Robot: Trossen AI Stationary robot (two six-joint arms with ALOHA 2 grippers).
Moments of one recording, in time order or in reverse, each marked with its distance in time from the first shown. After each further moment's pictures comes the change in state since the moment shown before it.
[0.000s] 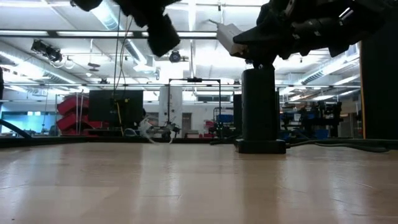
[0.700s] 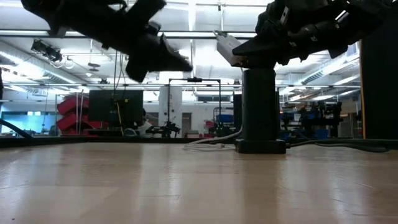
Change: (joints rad) left arm -0.054 0.001 -0.148 -0.060 0.806 -0.434; right arm -0.029 -0.005 0.005 -0.076 0.023 -0.005
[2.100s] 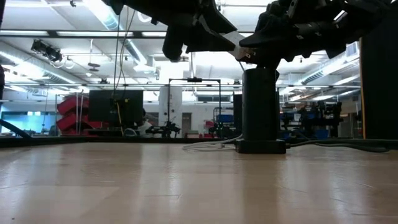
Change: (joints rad) left arm 0.147 0.116 0.369 -0.331 0.344 0.419; right arm -0.007 0.002 0.019 -0.072 -0.186 0.111
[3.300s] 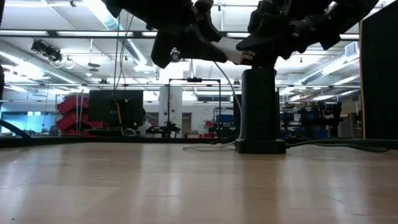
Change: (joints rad) left arm -0.001 -0.001 -0.001 -0.123 -0.013 -0.079; right arm -0.003 -0.001 0.103 -0.153 0.029 -0.078
